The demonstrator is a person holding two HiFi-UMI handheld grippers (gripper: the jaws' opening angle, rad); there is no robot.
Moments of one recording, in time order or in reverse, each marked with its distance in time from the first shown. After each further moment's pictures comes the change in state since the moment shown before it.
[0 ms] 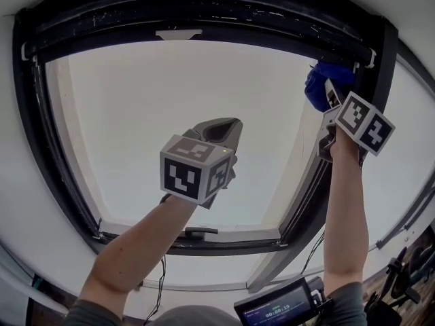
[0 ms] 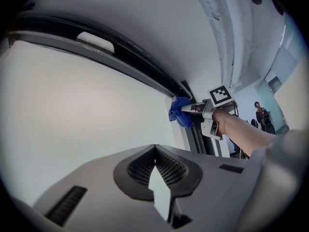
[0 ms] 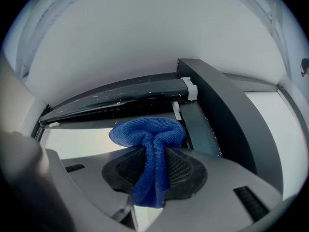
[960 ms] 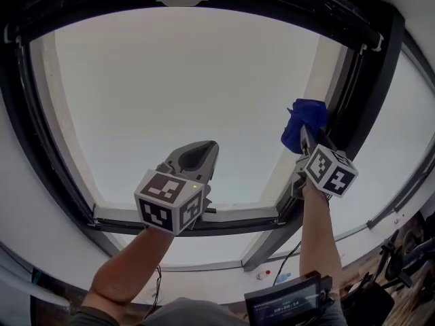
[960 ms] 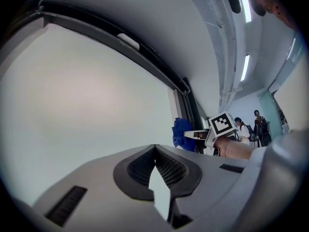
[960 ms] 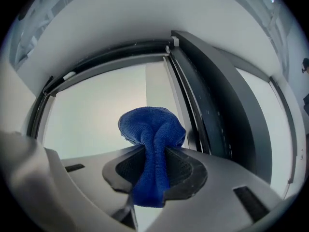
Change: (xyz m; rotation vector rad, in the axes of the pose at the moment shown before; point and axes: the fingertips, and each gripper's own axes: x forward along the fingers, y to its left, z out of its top) left arm -0.069 0.003 -0.092 -0.101 0.045 -0.007; right arm -0.076 -0.004 -0.181 -0.025 0.244 -0.074
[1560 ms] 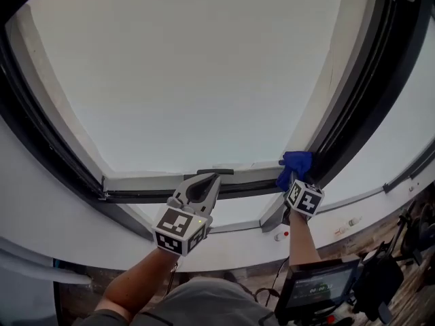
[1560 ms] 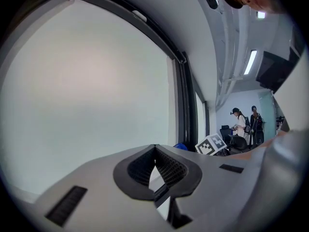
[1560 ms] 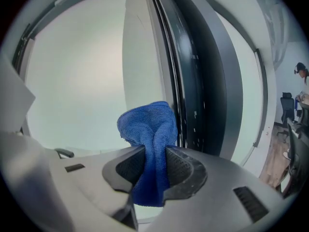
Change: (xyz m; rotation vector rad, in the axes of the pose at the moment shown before) left arm -0.064 -0.025 -0.190 -0.080 0.231 -0.032; right arm -0.083 -0.065 -0.347 0.018 0.552 -0.244
